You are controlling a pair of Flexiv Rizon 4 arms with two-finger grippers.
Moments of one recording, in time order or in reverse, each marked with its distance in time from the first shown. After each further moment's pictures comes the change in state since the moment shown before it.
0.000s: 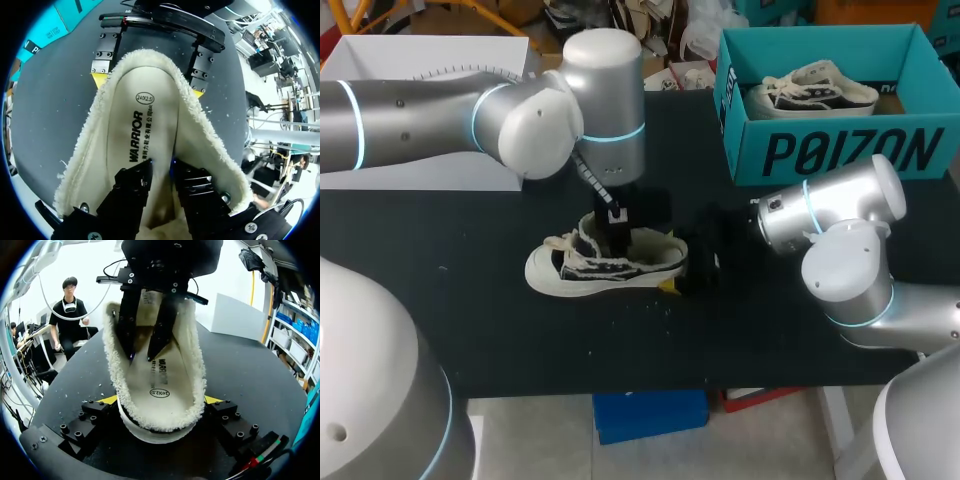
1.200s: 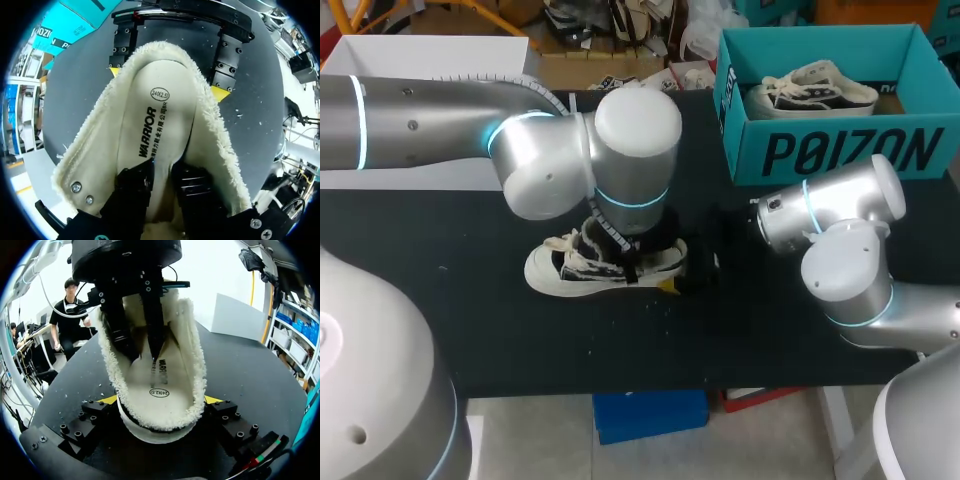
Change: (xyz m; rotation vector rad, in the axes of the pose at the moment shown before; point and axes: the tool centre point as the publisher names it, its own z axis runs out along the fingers) left arm -0.009 0.004 0.003 -0.071 -0.398 -0.118; right arm 0.000 0.000 0.001 -0.001 0.000 0.000
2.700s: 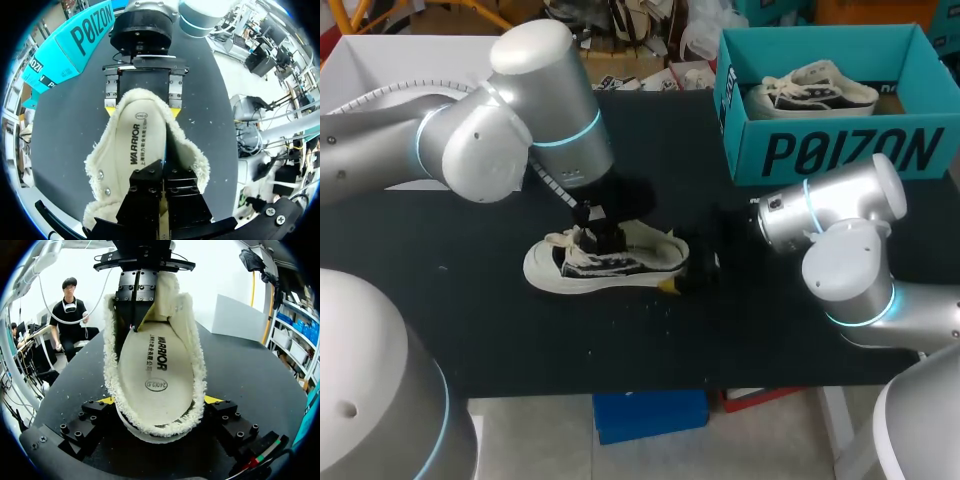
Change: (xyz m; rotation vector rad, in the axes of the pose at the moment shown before) left arm 0.012 -0.002 -0.054 0.335 0.306 0.218; right arm 0.001 0.002 -0.002 -0.001 0.002 -0.001
